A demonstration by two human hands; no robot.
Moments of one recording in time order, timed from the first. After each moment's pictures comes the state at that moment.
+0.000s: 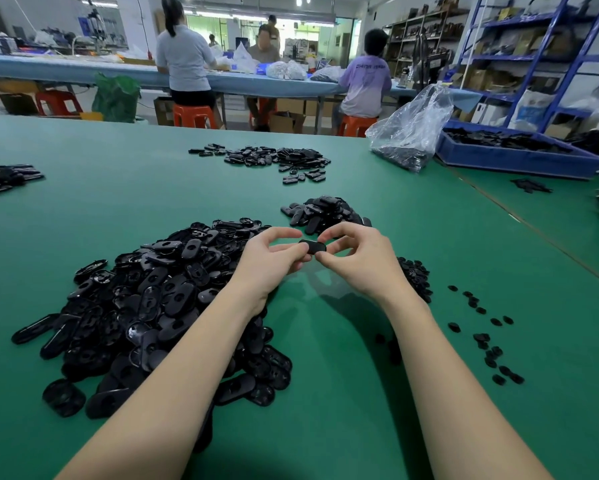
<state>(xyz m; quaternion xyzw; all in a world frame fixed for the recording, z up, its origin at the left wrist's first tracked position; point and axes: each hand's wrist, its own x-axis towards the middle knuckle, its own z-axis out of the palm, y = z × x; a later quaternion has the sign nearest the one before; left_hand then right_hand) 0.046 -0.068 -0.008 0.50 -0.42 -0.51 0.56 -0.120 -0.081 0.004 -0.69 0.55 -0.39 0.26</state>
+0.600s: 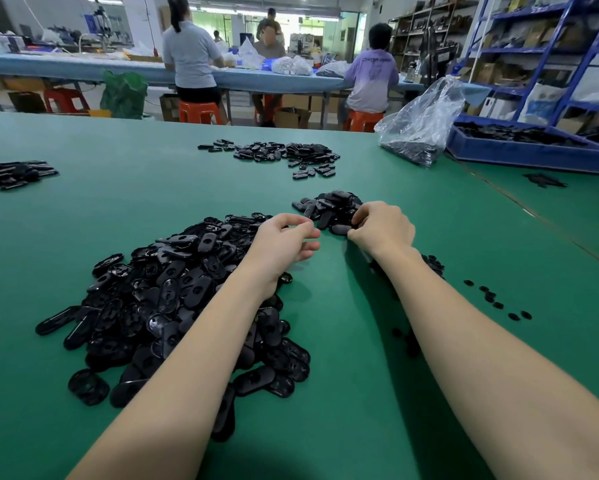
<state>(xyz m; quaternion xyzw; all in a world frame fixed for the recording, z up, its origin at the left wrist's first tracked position) 0.053 -0.067 0.013 0.51 -0.43 -0.51 0.54 -0.114 -0.146 0.011 -0.65 0.72 -0.24 0.07</state>
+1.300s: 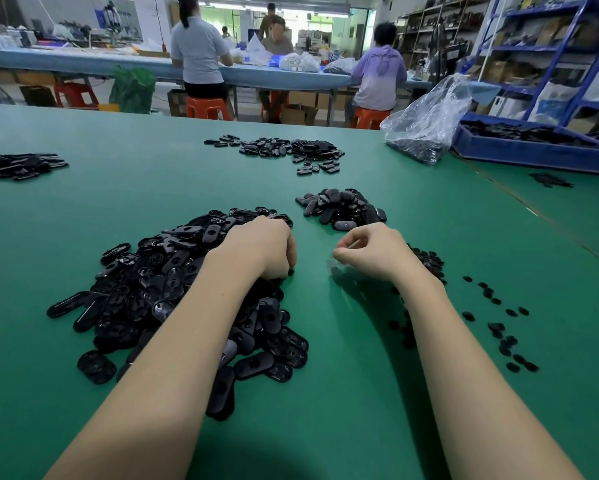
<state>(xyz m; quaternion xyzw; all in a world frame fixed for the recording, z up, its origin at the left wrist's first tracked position) 0.079 -0.048 0.043 0.68 -0.73 -0.10 0.04 -0.119 -0.084 0.014 -0.71 0.62 -0.22 0.25</state>
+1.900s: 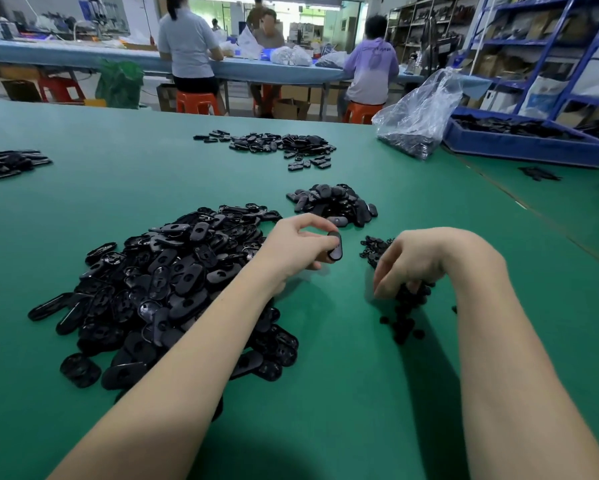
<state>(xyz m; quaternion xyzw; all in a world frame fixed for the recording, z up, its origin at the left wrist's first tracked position) 0.029 -0.047 0.020 0.55 -0.53 -0.47 0.44 -0.167 -0.067 0.064 -0.72 0.64 0.08 0.27</state>
